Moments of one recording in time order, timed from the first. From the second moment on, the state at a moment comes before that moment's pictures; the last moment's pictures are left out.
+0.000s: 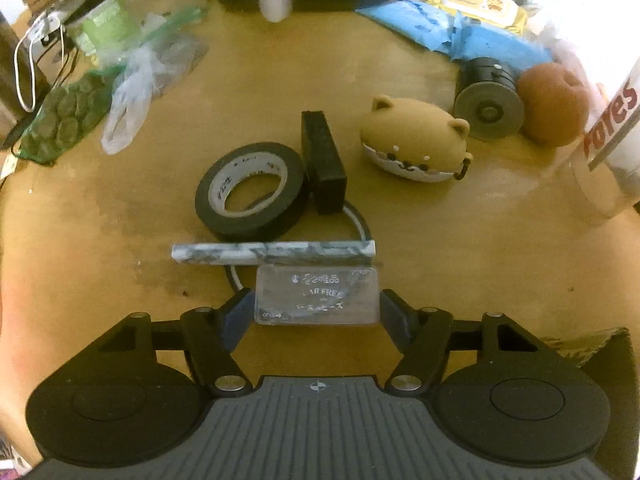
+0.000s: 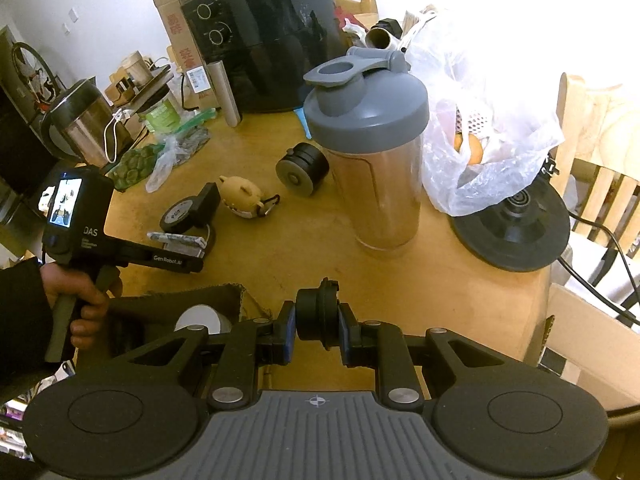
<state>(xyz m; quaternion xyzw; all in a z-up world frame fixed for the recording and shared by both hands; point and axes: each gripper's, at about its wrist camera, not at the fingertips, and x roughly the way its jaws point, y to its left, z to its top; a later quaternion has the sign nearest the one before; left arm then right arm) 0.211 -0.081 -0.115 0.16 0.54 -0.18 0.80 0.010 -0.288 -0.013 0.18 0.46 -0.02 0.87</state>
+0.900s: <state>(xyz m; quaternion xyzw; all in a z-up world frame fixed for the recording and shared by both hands) 0.161 -0.037 -0.016 0.04 0.48 -0.19 0.86 0.078 -0.250 0.027 0.15 0.43 0.09 0.88</state>
